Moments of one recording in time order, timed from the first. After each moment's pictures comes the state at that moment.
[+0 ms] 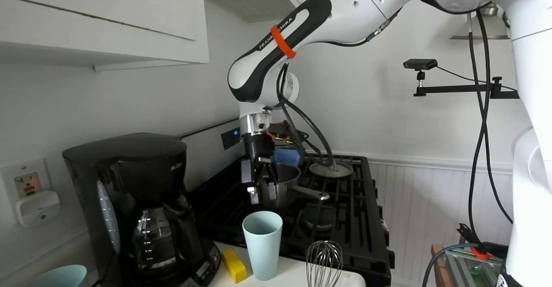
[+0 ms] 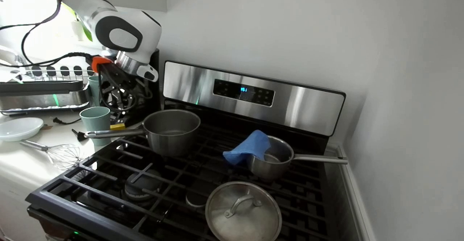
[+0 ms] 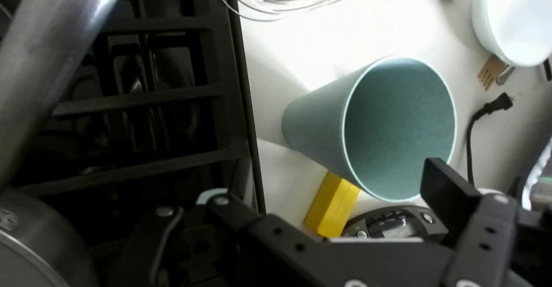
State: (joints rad) arm -0.10 0.22 -0.04 -2.00 0.31 1.88 -0.30
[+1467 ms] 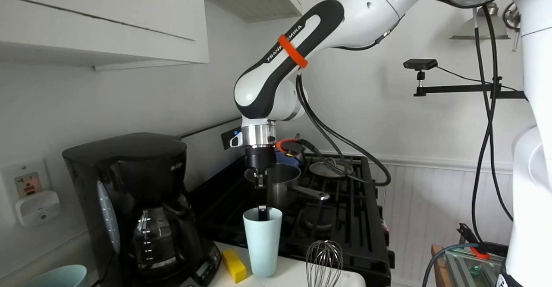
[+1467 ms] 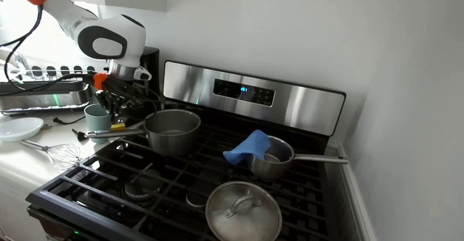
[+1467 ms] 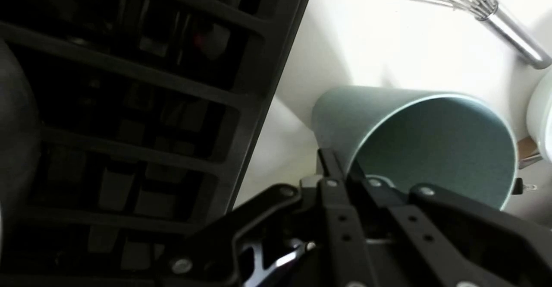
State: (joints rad) arm -0.10 0.17 0.02 -2.15 0.28 2.13 -0.73
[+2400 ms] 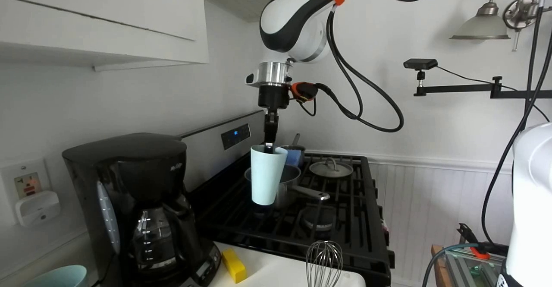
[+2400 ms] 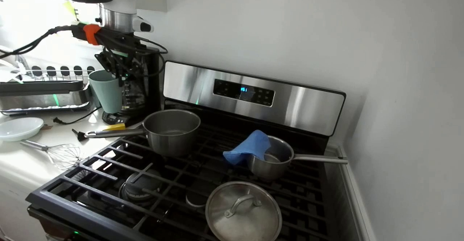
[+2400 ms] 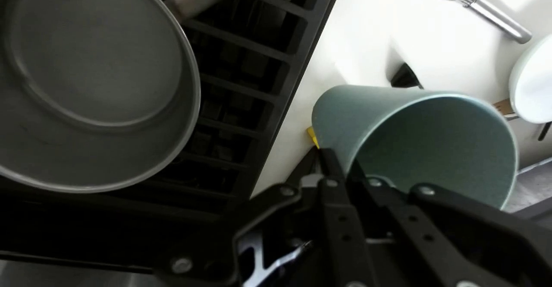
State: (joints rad) arm -0.11 -0.10 -0.07 -2.13 0.21 2.03 -0.74
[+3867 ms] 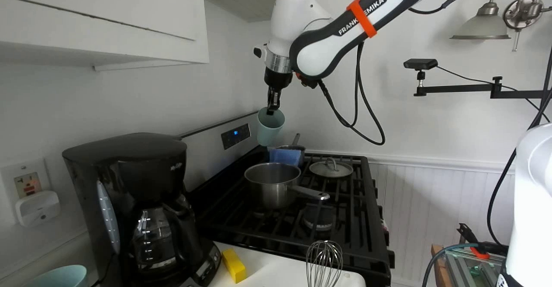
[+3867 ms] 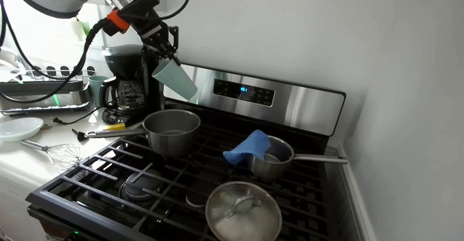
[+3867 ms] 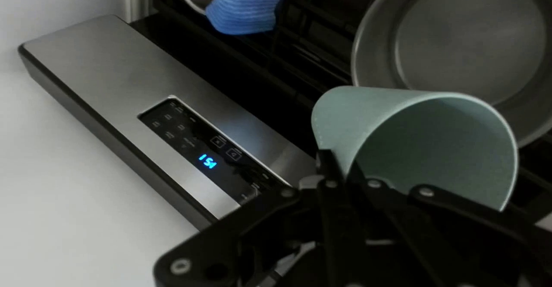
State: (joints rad) arm -0.17 -0.15 -0.11 -2.18 -0.62 2.53 -0.36
